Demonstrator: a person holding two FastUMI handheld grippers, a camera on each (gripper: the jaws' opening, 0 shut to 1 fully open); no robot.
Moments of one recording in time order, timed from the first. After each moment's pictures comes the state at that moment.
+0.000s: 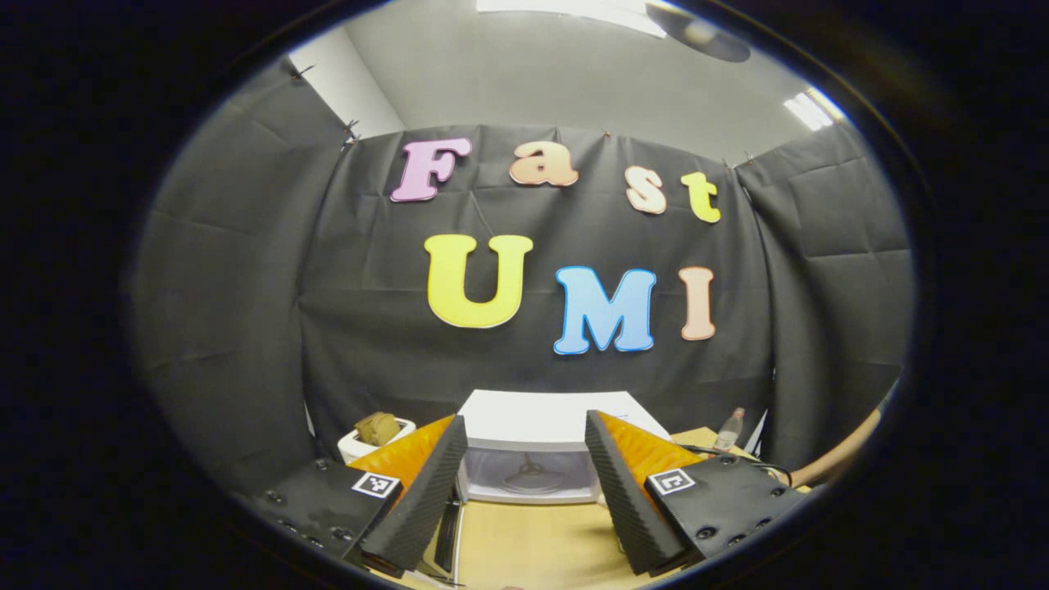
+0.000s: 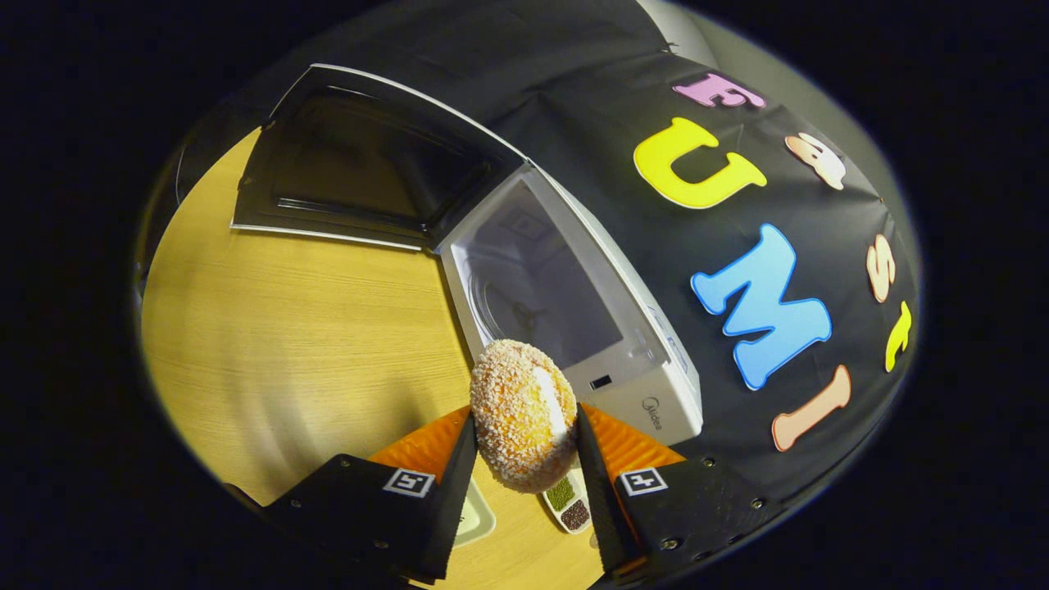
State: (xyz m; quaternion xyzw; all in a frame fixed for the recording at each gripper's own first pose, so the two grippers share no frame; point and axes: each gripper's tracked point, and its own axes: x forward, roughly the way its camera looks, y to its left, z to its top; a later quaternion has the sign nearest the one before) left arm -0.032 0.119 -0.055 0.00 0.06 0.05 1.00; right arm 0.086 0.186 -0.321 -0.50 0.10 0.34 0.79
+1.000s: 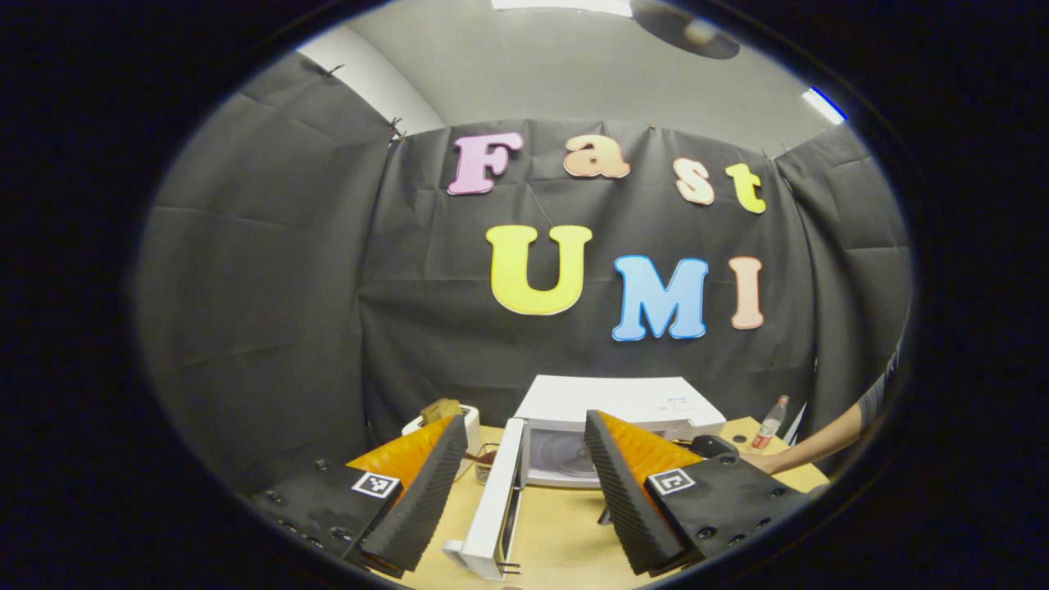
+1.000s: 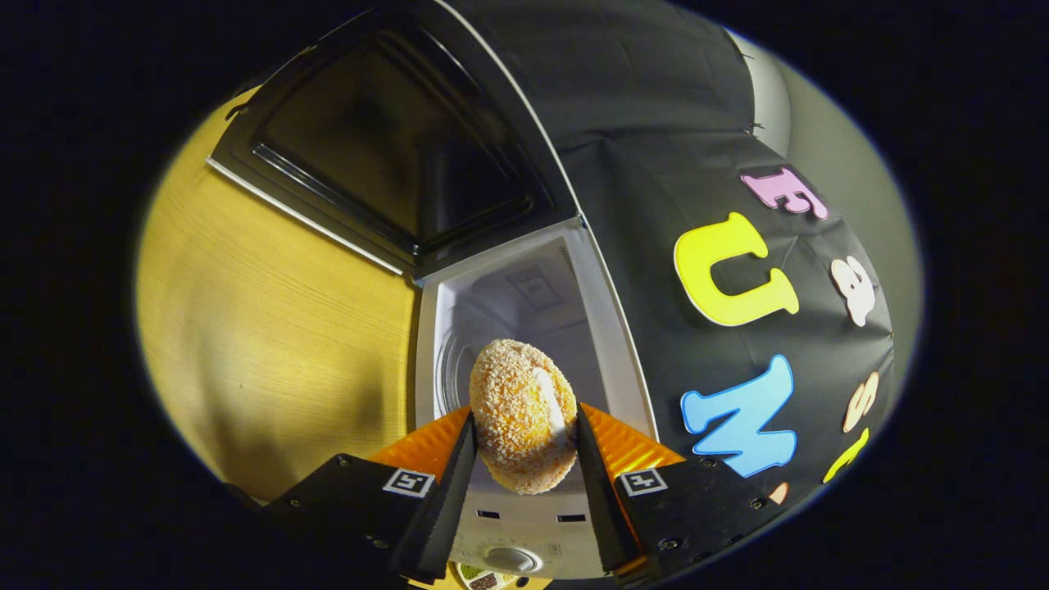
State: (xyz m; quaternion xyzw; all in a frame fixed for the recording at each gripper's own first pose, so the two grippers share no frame) left arm -0.084 0.195 -0.069 0.01 0.08 0.13 0.99; right arm 0.155 0.299 -0.326 -0.60 -0.05 0.35 0.72
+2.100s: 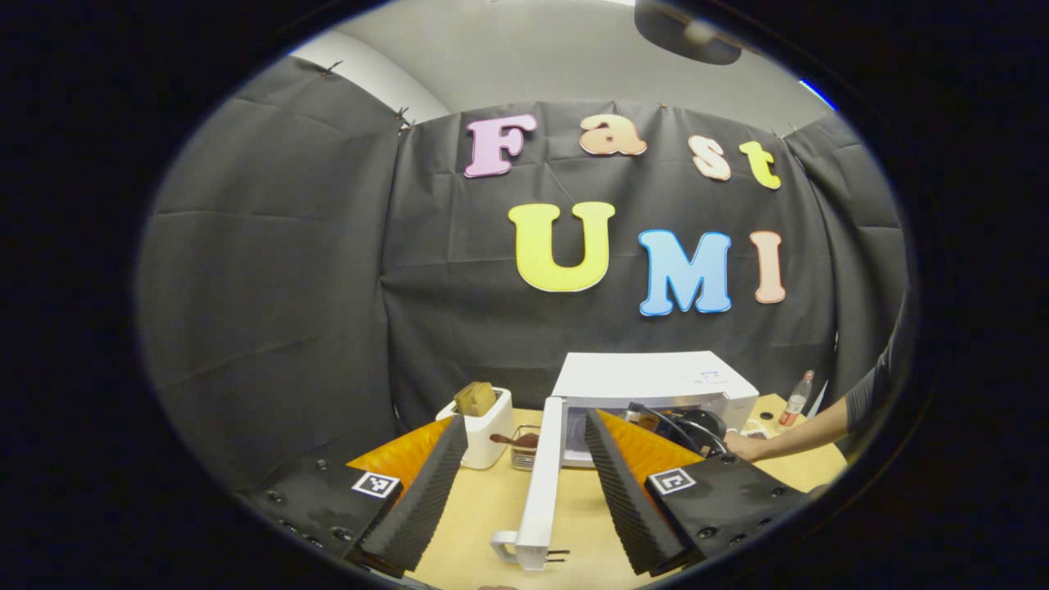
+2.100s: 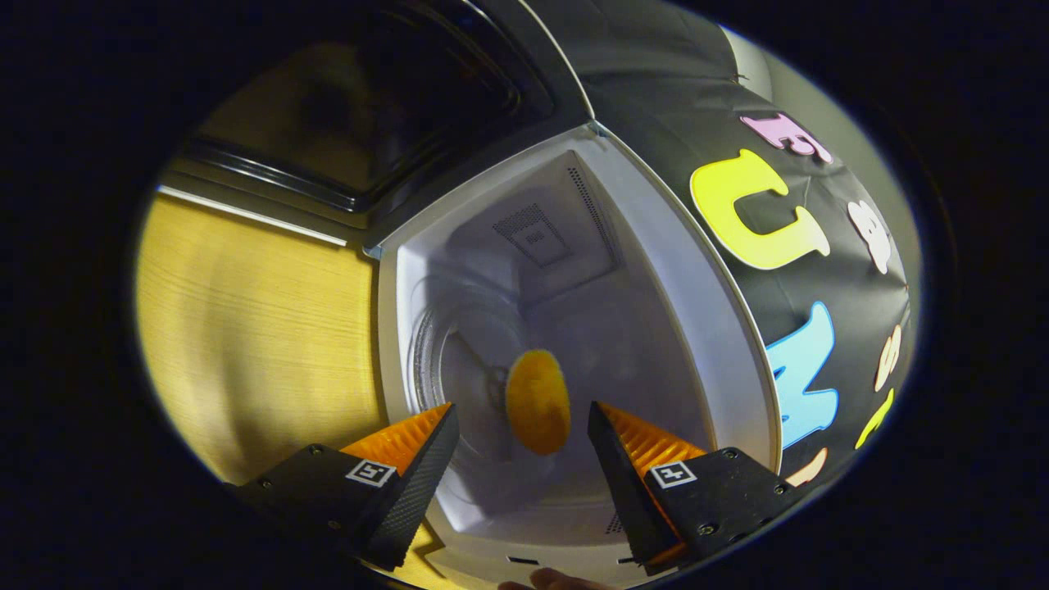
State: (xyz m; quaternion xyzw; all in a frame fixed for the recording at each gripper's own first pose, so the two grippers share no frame) left arm -0.091 0.234 -0.085 0.02 0.11 0.16 0.98; right arm 0.216 0.313 -0.375 -0.56 0.04 0.31 0.77
